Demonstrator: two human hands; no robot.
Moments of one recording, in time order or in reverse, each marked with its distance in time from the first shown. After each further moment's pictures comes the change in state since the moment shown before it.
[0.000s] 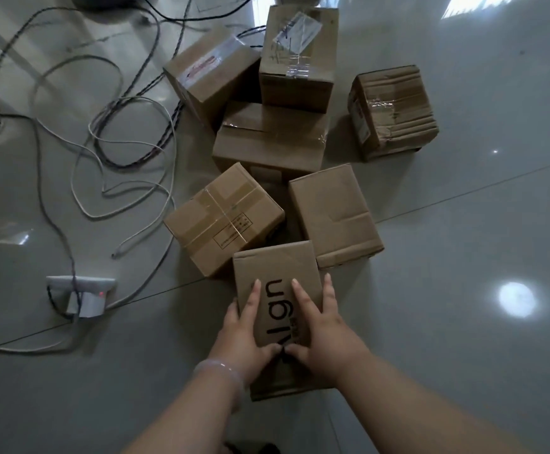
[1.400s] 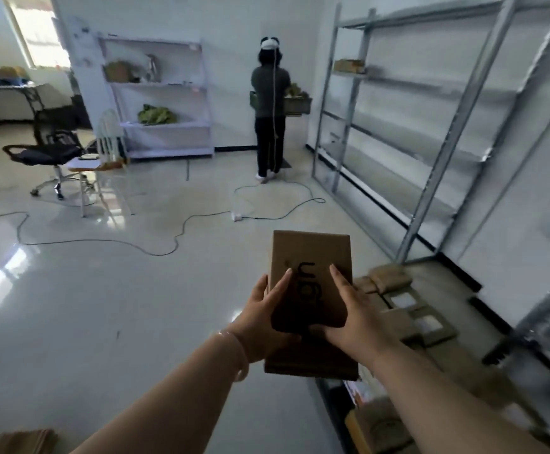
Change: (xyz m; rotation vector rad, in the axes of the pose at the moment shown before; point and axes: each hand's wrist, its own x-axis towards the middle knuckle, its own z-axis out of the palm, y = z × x) left_hand -0.853 0.355 -0.031 0.755 -0.894 1.640; right_hand -0.990 -0.237 -0.077 0.617 1.539 0.909
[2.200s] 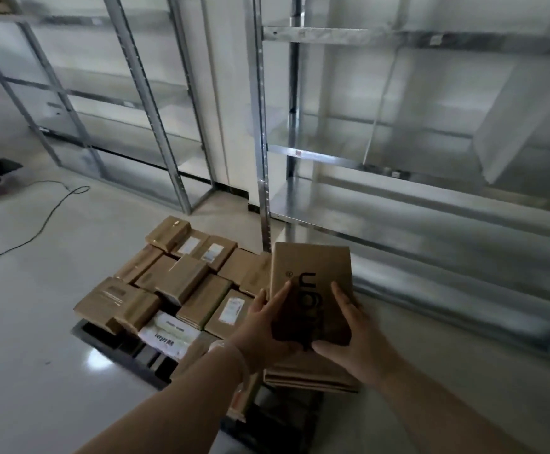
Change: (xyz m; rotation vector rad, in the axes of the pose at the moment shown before) left_hand 0.000 0.321 0.446 0.151 -0.754 0.353; right_hand -0.380 0.361 -0.204 0.203 0.423 0.635
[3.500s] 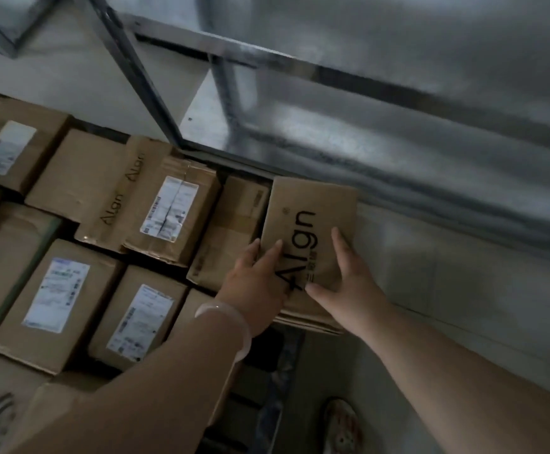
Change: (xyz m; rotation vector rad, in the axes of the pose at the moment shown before) left_hand 0.543 -0.228 0.318 0.089 -0.187 -0.261; right_hand 0.402 0.496 0.134 0.082 -0.106 0.535
